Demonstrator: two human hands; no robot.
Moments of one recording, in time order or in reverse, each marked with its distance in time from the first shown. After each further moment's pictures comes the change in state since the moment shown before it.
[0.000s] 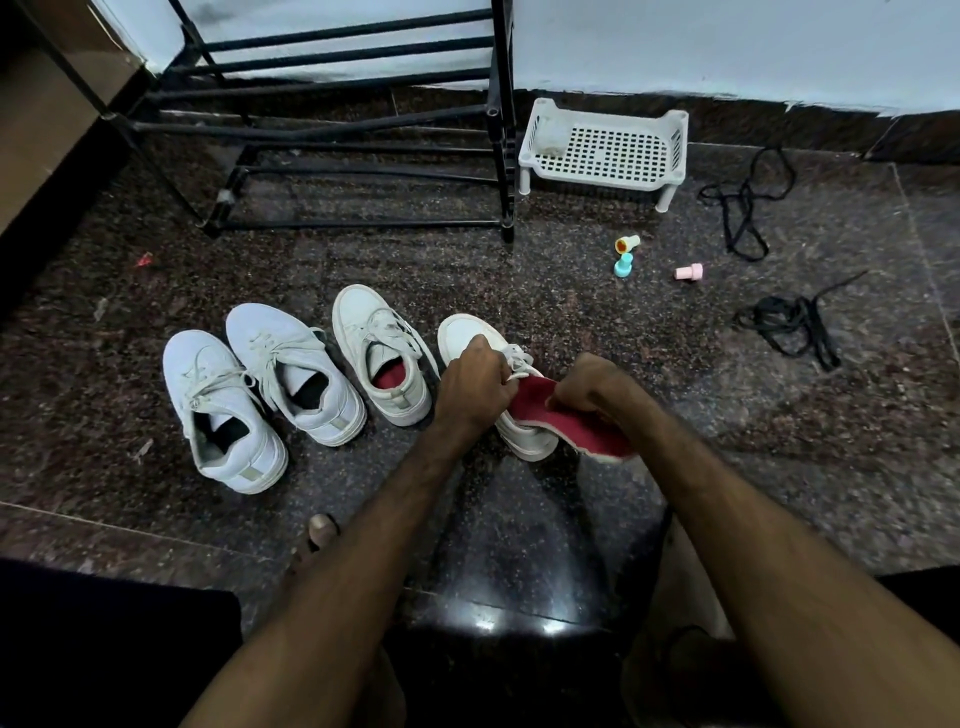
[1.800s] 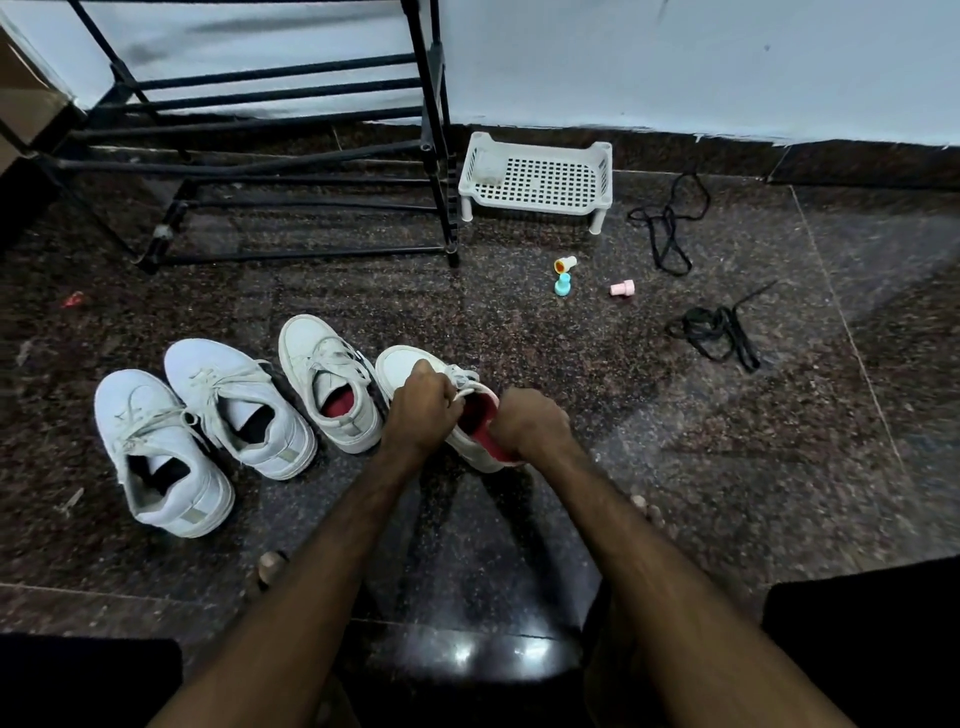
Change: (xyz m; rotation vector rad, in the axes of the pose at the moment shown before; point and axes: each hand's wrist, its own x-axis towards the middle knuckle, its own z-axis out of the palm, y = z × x) left_hand 0.000 -0.002 0.004 -0.060 -0.012 0.011; right_hand -0.037 -0.001 0.019 -0.152 0.211 -0.129
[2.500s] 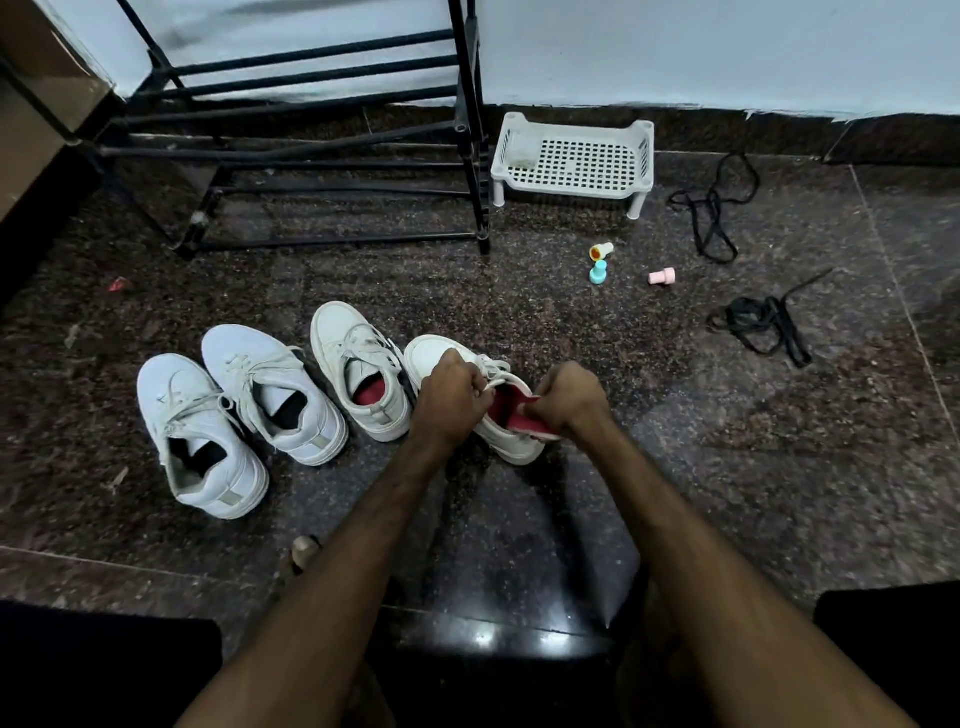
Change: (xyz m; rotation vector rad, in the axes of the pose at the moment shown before) left_hand 0.000 -0.004 -0.003 -0.038 0.001 0.003; right_hand 0.037 0.015 0.009 0.320 0.007 0.149
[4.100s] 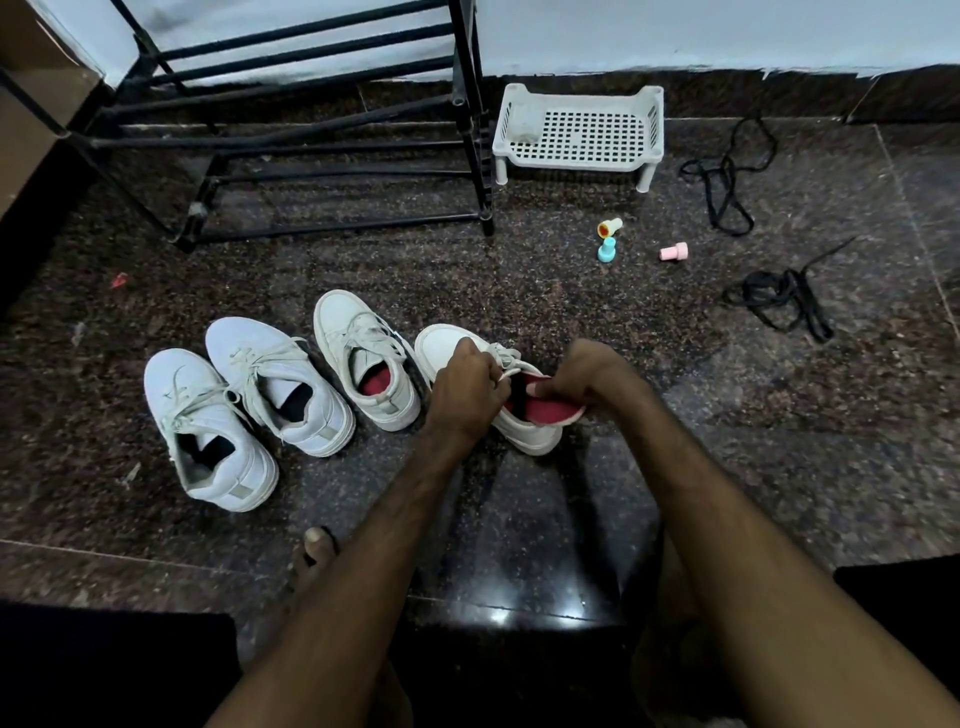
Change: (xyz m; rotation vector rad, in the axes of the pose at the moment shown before) left_hand -0.003 0.006 0.010 0.062 0.009 -0.006; right_hand 0.011 -0.003 -0.020 -0.192 -0.165 -0.017
